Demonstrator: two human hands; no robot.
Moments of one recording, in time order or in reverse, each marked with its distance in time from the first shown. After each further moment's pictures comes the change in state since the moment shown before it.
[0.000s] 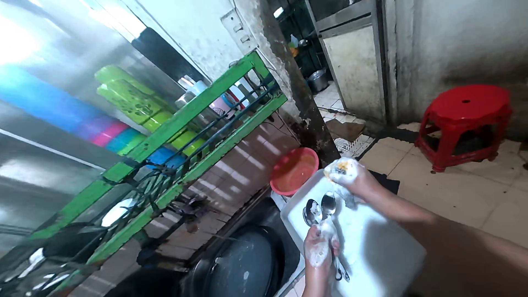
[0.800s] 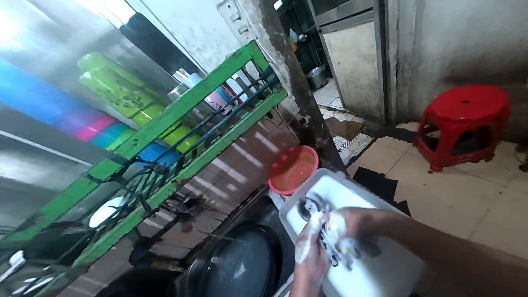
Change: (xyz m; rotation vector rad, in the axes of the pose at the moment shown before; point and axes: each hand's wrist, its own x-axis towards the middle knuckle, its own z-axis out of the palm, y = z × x) left_hand 0.026 -0.001 -0.019 -0.263 -0.193 0.047; right_hand -0.036 0.001 0.023 -0.300 -0.837 0.024
